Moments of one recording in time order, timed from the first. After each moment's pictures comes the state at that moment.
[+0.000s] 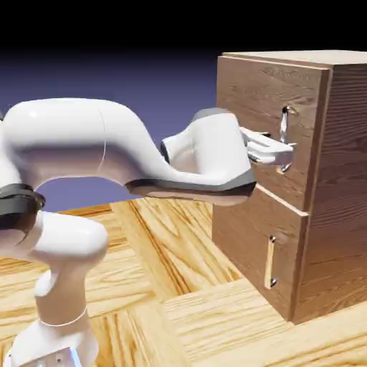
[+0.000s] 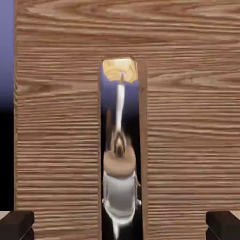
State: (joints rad) arm 0.98 -0.85 -1.04 -2.33 -2.90 2.83 -0.15
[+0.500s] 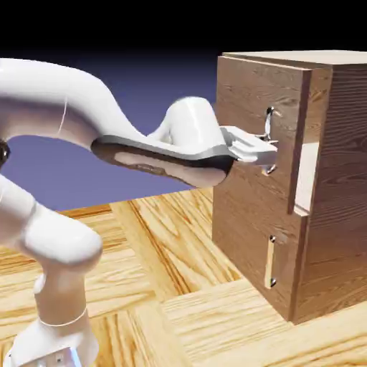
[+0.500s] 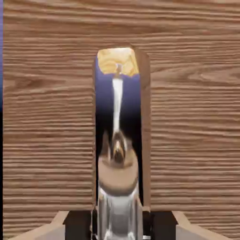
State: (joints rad) arm 0.48 -0.77 -0.59 -2.54 -2.78 2.77 0.05
